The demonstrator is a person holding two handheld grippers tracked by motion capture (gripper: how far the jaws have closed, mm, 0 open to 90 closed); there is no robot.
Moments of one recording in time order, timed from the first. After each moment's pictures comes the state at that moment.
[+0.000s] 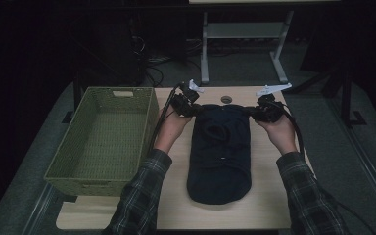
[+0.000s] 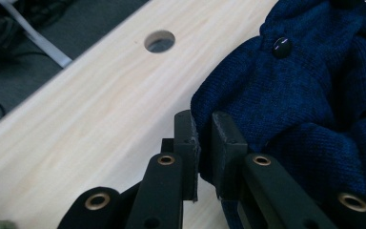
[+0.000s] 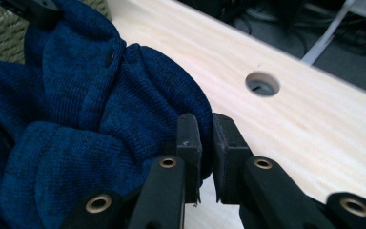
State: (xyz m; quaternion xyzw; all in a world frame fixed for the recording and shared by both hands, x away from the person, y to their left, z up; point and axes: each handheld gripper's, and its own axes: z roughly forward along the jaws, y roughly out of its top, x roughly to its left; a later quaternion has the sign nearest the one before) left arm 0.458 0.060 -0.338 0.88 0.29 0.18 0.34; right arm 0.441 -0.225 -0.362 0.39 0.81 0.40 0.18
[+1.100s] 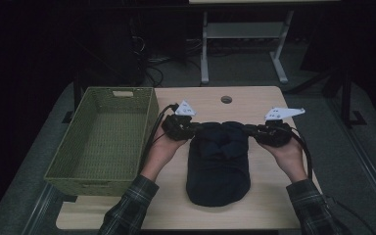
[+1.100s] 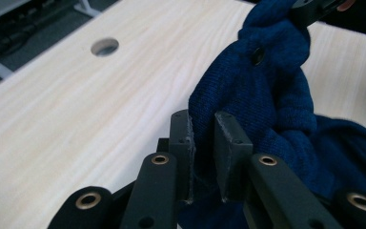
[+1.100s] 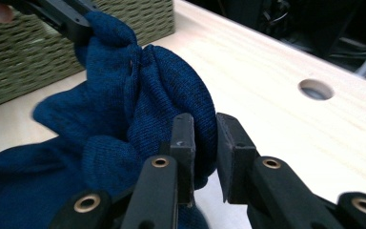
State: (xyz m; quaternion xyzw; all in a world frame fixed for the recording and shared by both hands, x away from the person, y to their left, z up) left arm 0.384 0.086 -0.356 0.87 0.24 0.13 0.40; right arm 0.366 -0.231 -0.376 0.33 0.81 0.46 0.15
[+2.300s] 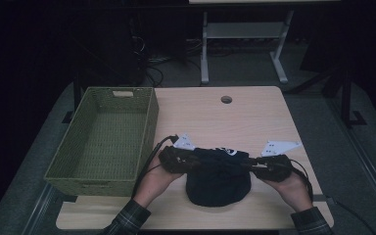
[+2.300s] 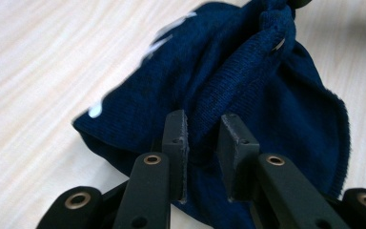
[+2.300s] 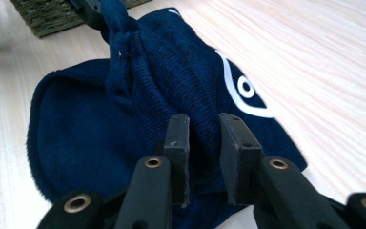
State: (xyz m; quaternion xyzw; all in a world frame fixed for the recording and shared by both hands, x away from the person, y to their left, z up) left arm 0.318 0.094 -0.397 0.90 0.22 0.06 0.36; right arm 0.293 -0.222 -0.414 0.29 0.85 0.43 0.11
